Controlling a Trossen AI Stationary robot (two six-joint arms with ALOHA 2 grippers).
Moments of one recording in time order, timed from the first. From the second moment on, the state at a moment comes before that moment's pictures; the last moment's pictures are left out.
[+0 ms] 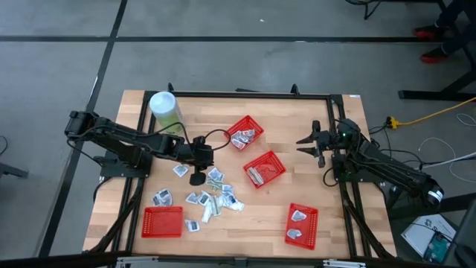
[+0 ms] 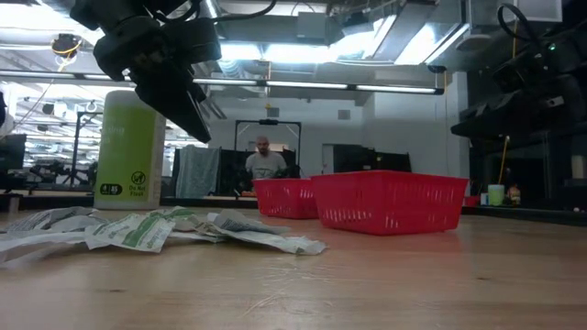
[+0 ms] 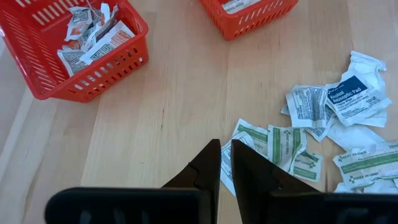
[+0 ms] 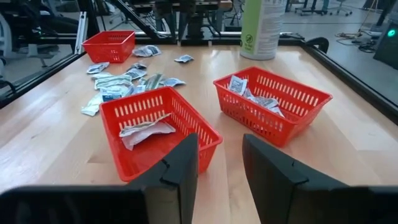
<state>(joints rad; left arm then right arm) -0.10 1.29 0.74 -0.34 -0.14 -0.14 -0.69 0.33 0.04 0.00 -0.70 -0.22</state>
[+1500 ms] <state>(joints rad) -0.41 1.29 0.74 -0.59 -0.35 -0.54 -0.69 0.33 0.04 0.00 -0.70 -0.21</state>
